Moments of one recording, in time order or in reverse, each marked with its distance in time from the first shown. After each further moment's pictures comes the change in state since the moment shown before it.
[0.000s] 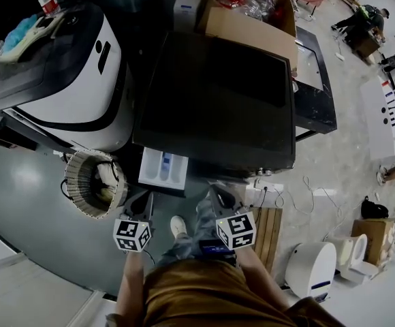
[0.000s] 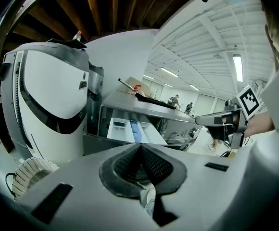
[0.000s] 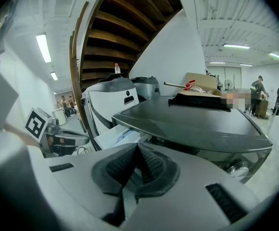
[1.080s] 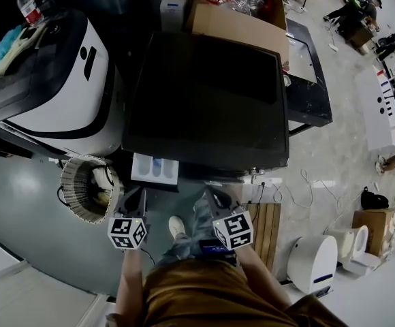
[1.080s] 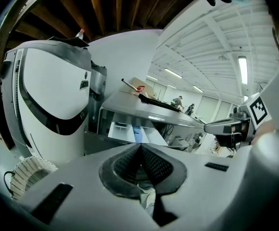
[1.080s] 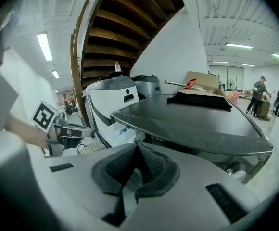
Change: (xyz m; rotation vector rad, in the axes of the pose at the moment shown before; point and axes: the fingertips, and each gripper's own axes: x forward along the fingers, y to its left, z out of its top) left arm 0.024 0.007 0.019 -0.039 -0.004 0.031; right arm 0.000 -0.016 -0.004 -0.015 0.022 0.018
